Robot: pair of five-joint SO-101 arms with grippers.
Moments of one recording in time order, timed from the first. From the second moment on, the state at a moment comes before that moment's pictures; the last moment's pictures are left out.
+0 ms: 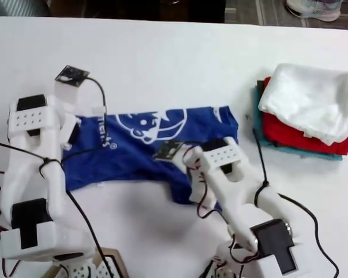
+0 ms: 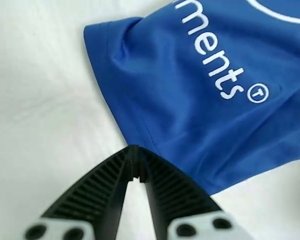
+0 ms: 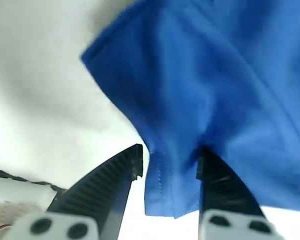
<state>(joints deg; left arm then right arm) -20.7 -1.9 18.8 72.6 -28.3 -24.3 -8.4 46.8 71.6 44.8</state>
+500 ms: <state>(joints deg) -20.7 -1.9 18.8 72.6 -28.3 -20.3 -0.5 44.7 64.9 44.9</state>
